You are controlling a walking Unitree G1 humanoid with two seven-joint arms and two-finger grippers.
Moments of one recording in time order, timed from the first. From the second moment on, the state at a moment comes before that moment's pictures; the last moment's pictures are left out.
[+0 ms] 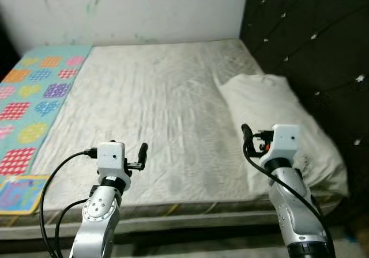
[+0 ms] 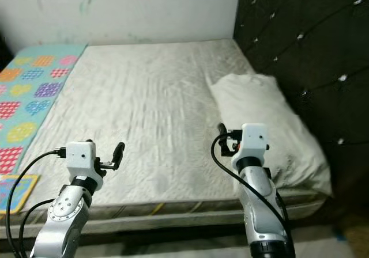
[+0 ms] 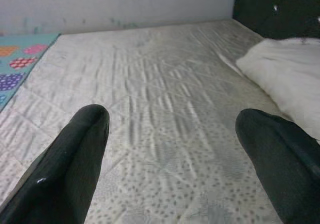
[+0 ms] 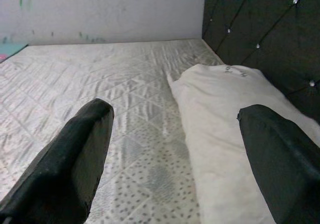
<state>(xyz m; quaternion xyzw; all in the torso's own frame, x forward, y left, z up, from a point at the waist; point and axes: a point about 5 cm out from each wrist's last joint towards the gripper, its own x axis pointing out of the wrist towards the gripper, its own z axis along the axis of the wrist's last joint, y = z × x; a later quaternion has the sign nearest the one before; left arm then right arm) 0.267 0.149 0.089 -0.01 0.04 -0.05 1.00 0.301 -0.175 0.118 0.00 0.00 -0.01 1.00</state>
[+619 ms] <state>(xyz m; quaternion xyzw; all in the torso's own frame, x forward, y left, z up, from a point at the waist) 0.265 0.134 0.098 -0.04 0.01 -0.10 0.99 0.298 -0.180 0.111 -0.01 0.02 -0.01 1.00</state>
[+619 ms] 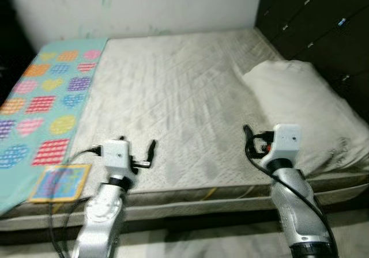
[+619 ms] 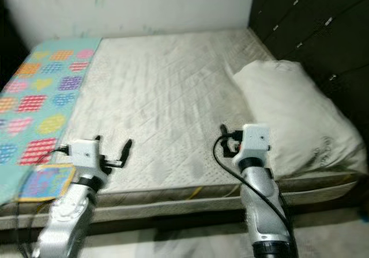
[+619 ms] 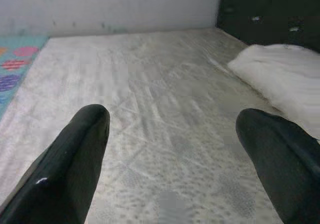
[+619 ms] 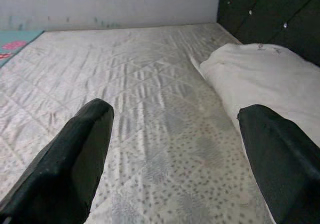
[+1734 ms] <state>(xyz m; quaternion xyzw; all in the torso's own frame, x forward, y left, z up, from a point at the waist) 0.265 0.138 0.099 -0.04 0.01 -0.10 0.99 0.301 -0.171 0.114 0.00 0.01 0.01 1.00</state>
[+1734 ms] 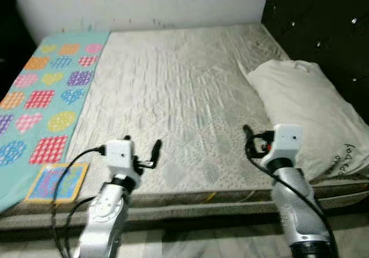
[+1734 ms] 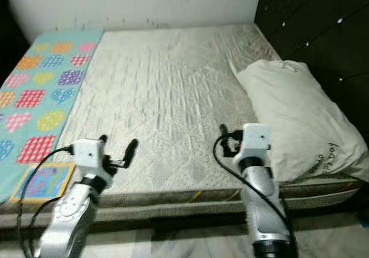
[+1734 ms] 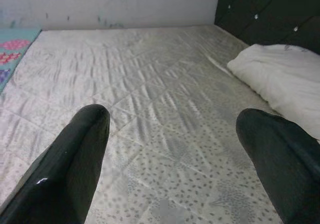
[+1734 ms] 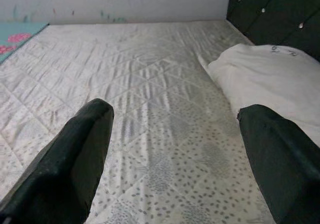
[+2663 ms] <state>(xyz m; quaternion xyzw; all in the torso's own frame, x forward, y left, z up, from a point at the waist) 0.265 0.133 0.099 -0.06 0.01 -0.10 0.99 0.300 -0.179 0.110 -0.01 0.02 0.00 1.00</state>
